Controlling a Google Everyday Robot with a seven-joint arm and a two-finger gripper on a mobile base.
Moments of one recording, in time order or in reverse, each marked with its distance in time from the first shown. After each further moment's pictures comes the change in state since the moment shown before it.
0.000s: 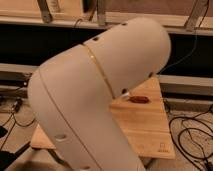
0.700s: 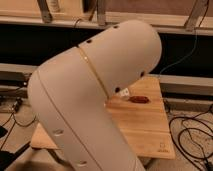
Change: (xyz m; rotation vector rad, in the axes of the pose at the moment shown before) arm -0.011 0.023 0.012 -0.019 -0.024 0.054
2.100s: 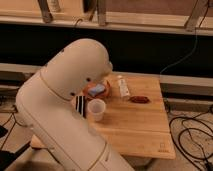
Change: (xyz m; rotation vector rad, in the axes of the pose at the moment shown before) arm 0.005 -0.003 0.084 -0.089 -0.120 0.141
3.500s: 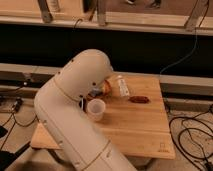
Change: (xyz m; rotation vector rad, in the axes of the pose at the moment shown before) arm -0.021 -0.005 0.058 0.047 -0.130 0.062
